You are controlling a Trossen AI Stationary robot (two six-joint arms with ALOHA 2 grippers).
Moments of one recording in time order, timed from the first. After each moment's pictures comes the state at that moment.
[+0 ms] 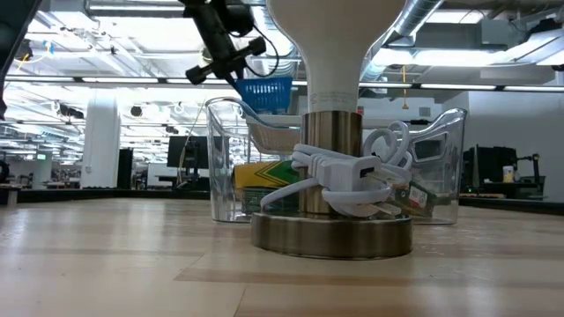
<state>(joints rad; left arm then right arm) 0.68 1.77 1.83 -1.13 0.18 -0.92 0.03 1.22 2.03 -1.21 0.31 0.46</state>
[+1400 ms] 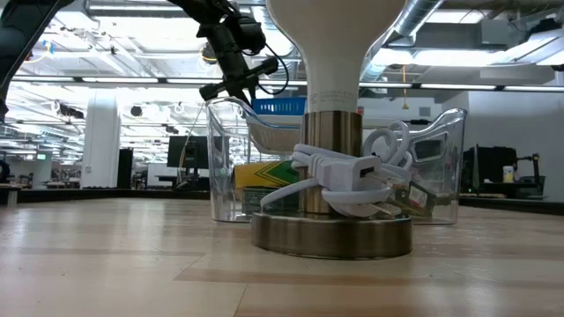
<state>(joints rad) 0.66 1.88 1.83 -1.04 0.18 -0.98 0.07 1.25 2.03 -1.26 0.31 0.43</state>
